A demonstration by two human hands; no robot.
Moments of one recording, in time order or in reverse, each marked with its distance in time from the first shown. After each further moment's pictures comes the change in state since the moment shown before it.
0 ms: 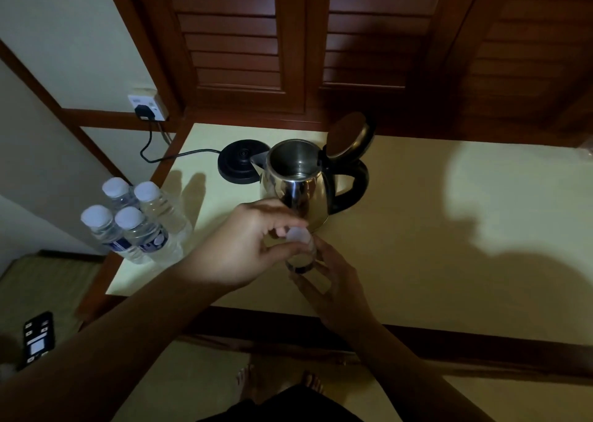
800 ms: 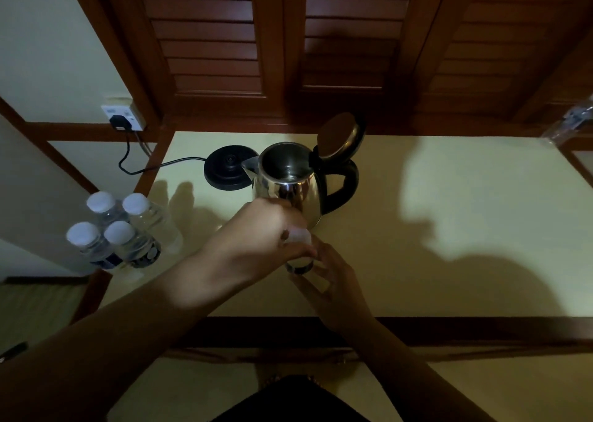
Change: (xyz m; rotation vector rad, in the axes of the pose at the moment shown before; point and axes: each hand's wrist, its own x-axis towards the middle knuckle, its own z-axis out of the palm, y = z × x) left_hand 0.021 0.005 -0.002 0.075 -0.132 -0.012; right_hand -0.002 -0.004 0.008 -0.056 0.057 0.014
